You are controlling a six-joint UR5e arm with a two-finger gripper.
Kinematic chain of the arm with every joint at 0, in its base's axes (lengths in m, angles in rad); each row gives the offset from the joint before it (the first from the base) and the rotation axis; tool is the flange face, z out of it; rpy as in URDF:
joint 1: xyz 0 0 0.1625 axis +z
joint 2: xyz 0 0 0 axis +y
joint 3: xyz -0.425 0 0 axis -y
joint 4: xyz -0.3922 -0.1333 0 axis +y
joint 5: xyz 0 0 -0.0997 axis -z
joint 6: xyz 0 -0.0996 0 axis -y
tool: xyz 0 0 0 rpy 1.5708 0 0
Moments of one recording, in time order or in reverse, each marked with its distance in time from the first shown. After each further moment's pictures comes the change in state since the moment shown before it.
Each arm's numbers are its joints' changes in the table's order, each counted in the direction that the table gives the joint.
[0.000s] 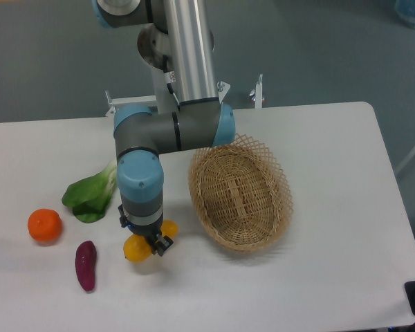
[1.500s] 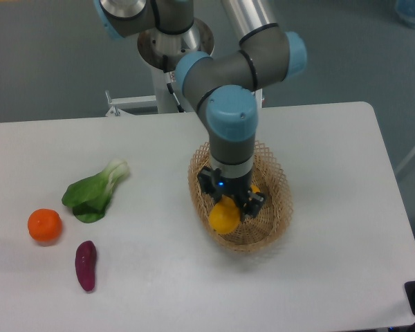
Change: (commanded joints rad) arm 0.301 -0.137 0.015 0.080 0.020 0.129
